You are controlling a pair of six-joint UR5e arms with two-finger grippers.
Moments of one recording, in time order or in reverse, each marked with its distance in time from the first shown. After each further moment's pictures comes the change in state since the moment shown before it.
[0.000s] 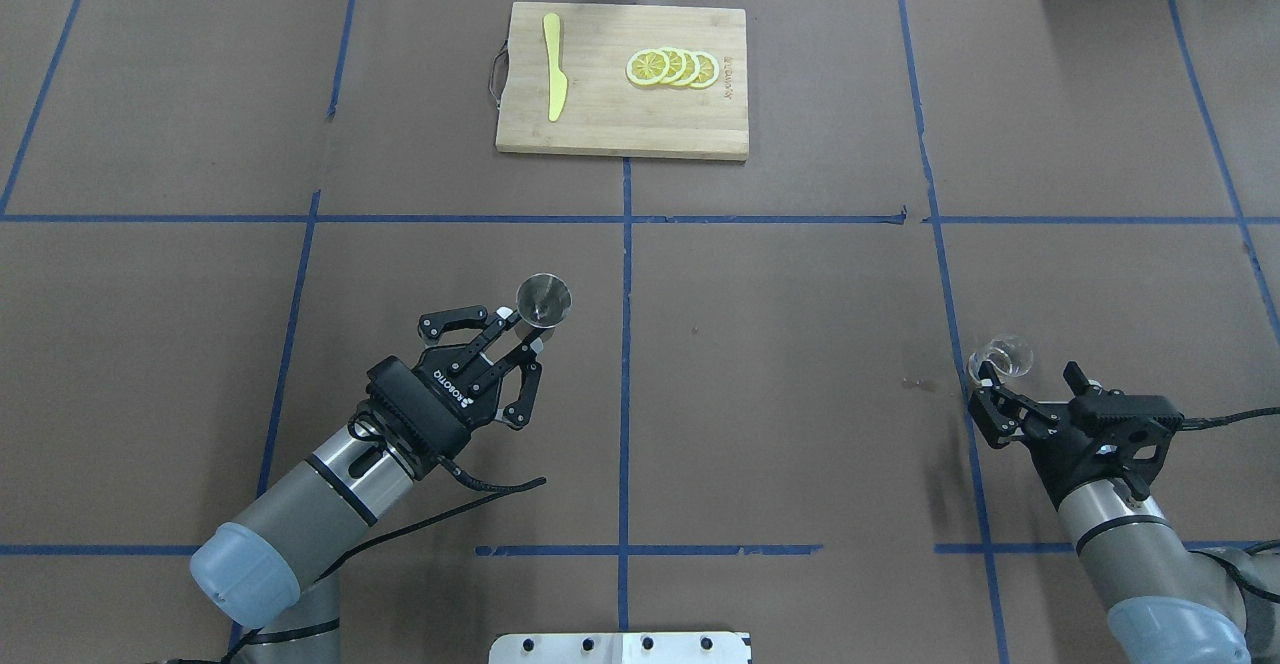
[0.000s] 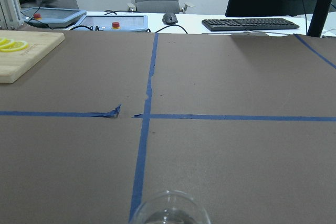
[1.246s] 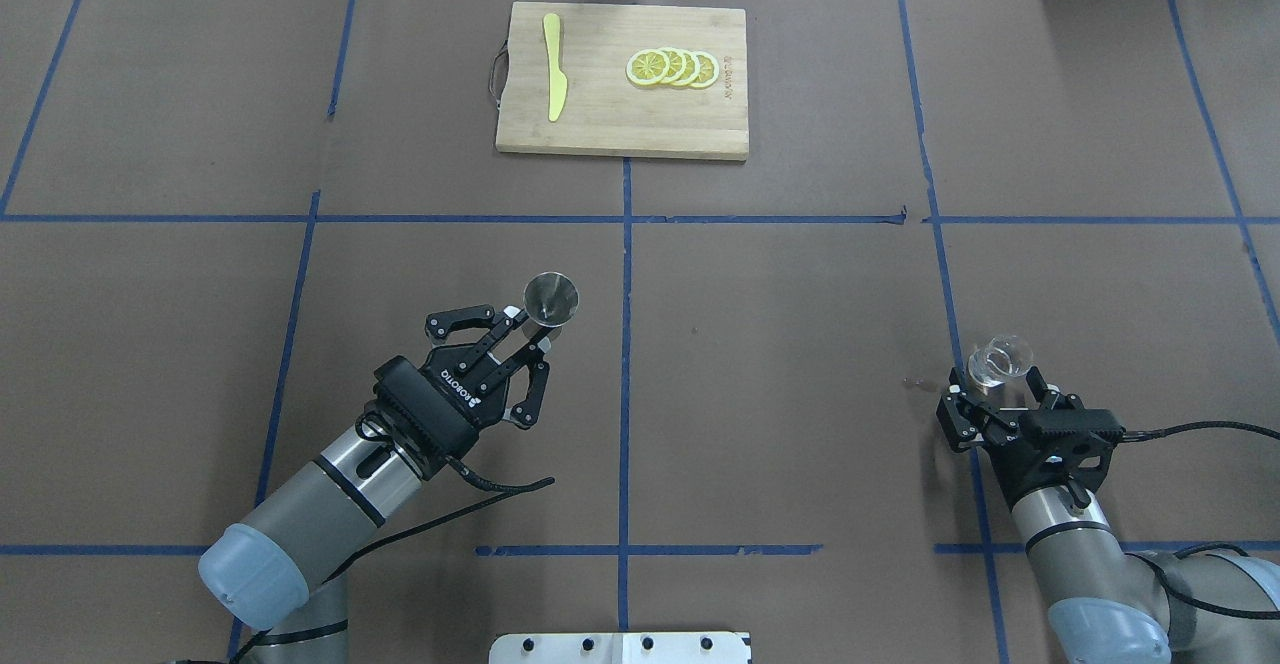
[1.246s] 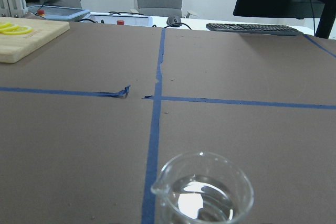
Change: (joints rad) left arm 0.003 -0.015 0.002 0.003 0.006 -0.001; right arm -0.006 0.111 -0.140 0.006 -0.040 -0.008
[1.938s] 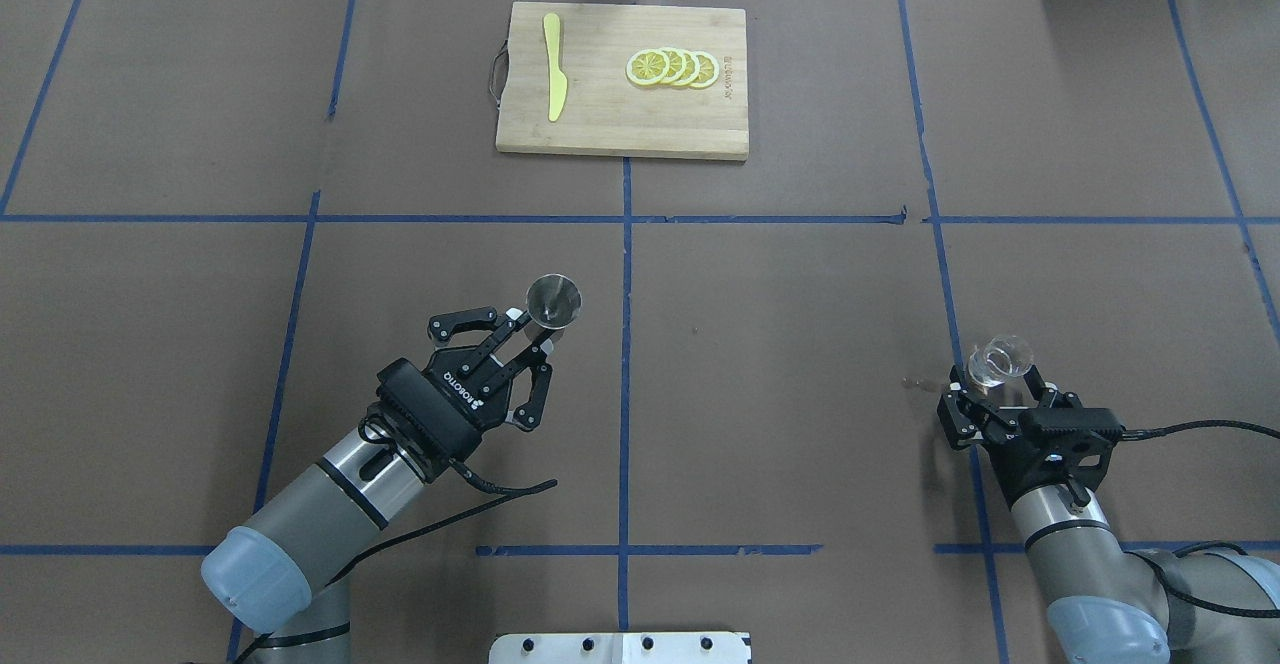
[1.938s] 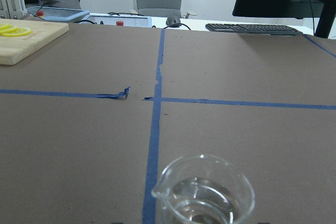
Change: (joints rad) left arm 0.004 -0.002 0.000 0.002 0.003 0.000; right arm 0.003 0.002 0.001 0.000 0.001 0.004
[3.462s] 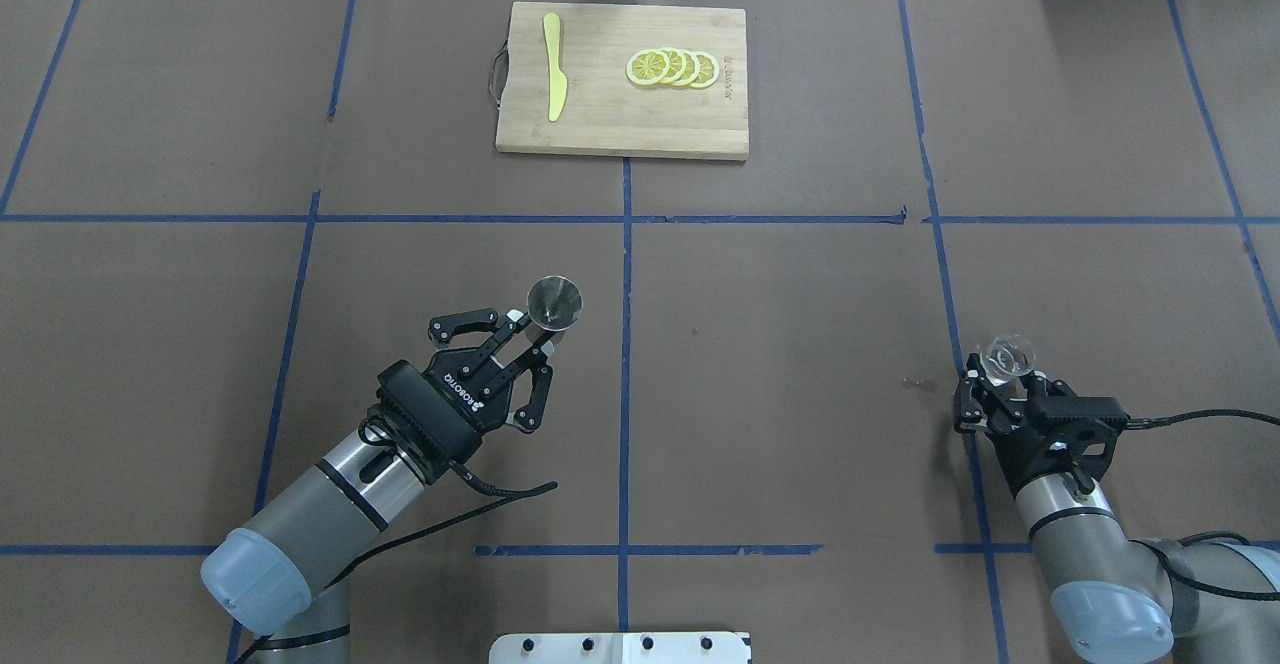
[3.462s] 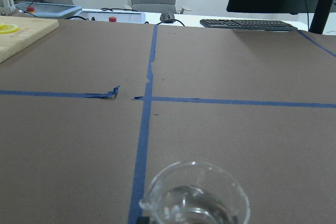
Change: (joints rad) left arm 0.003 0.001 -0.003 0.000 0.000 0.002; right arm 0.027 -0.001 -0.003 0.004 0.035 -0.010
